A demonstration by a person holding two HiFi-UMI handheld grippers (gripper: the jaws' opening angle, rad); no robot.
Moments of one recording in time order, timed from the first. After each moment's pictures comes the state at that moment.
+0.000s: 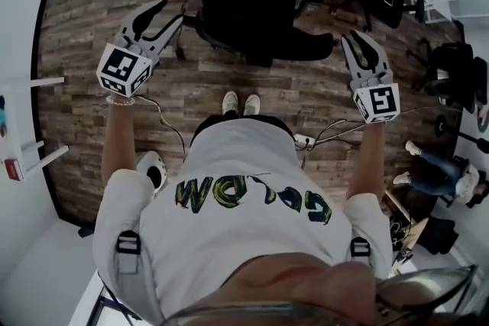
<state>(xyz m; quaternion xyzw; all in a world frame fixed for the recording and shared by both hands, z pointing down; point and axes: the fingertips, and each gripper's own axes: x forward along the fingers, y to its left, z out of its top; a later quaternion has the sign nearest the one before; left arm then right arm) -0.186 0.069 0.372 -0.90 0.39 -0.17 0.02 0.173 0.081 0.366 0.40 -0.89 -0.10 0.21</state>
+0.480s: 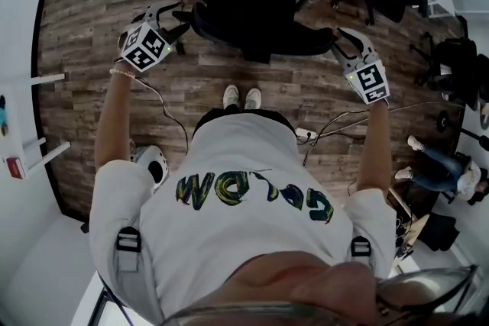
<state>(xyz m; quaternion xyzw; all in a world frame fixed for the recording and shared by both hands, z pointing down) -0.182 0.044 0.527 -0.86 0.25 -0.43 0.08 0.190 0.065 0.485 0.29 -0.89 -0.06 0.35</state>
